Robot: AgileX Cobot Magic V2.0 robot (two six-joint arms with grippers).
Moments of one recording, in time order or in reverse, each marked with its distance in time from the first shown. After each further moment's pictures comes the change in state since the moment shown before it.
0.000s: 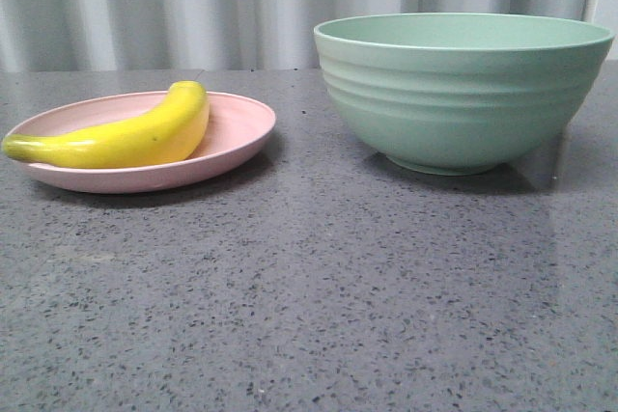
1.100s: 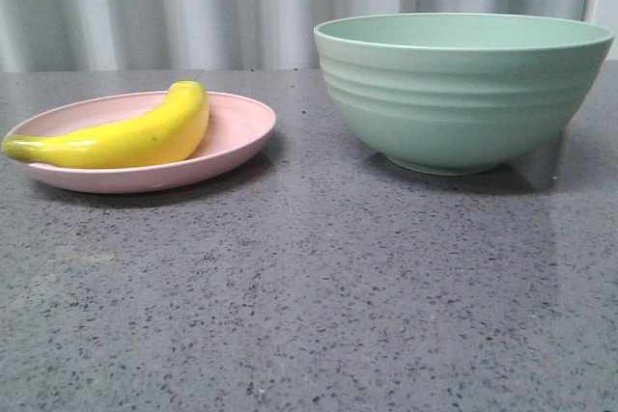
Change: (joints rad) left arm 0.000 0.000 0.000 -0.018 -0.029 0.000; right arm 0.000 0.000 0.000 0.031 -0.060 0.000
